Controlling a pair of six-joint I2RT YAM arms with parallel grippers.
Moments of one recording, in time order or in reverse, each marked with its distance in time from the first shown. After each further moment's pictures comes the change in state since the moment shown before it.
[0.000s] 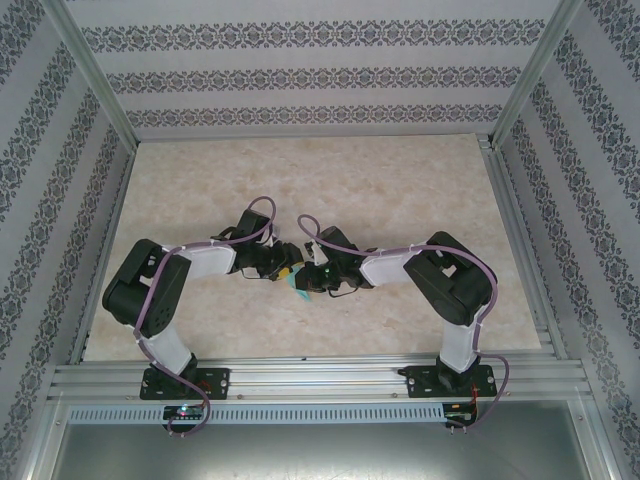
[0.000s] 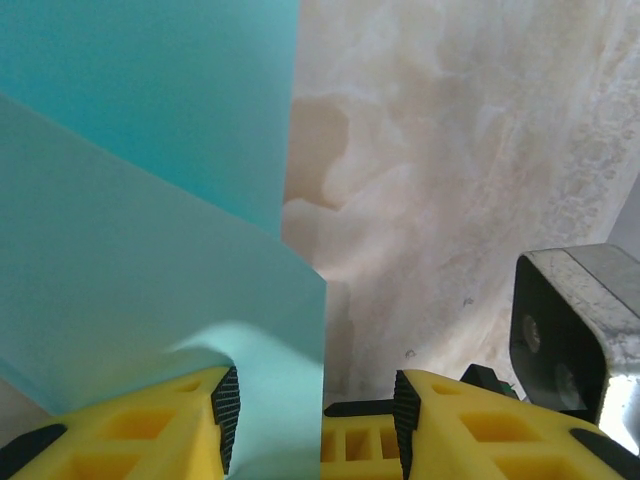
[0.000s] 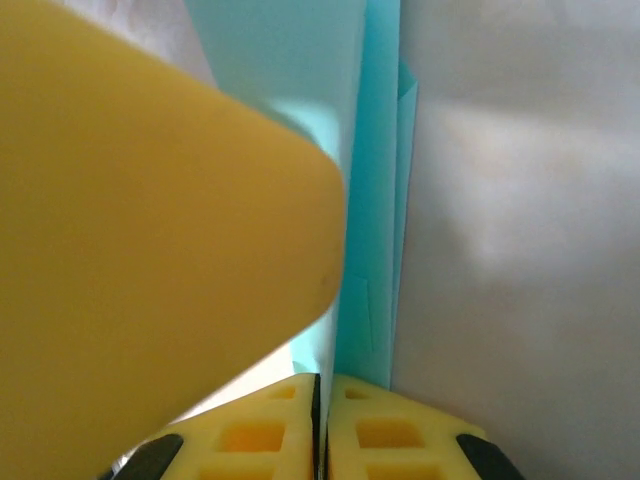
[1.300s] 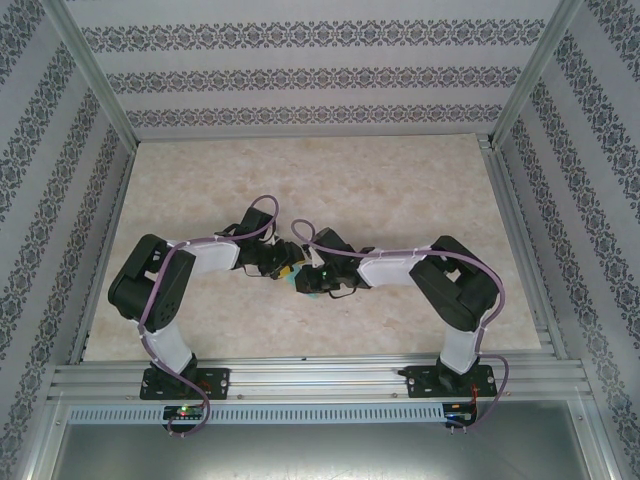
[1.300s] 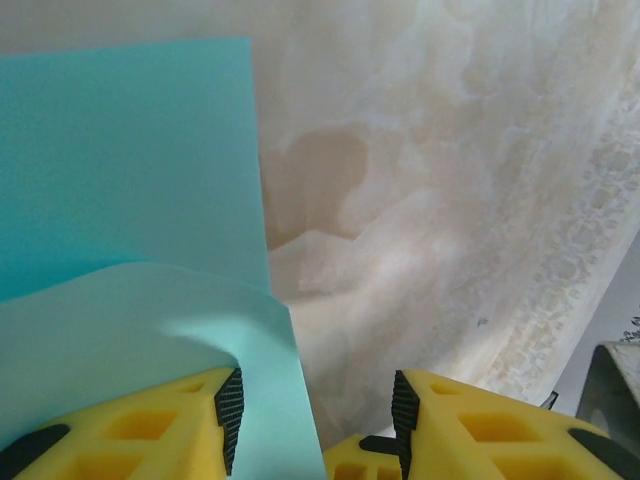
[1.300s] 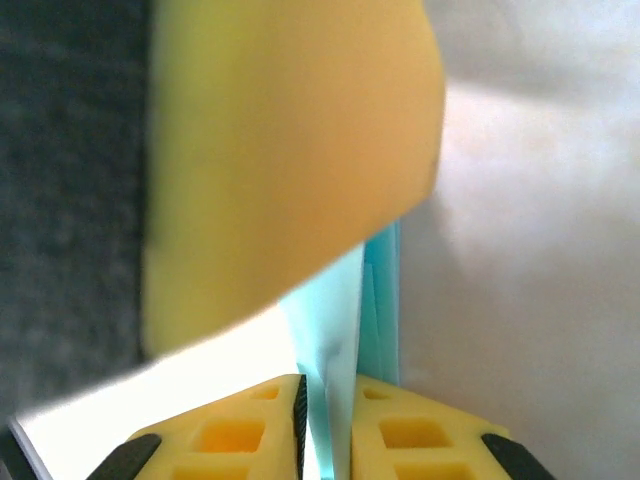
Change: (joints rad) left arm -0.005 0.043 0.046 -0.047 -0.023 0.001; right arm 0.045 -0.048 0.028 -0.140 0.129 -0.090
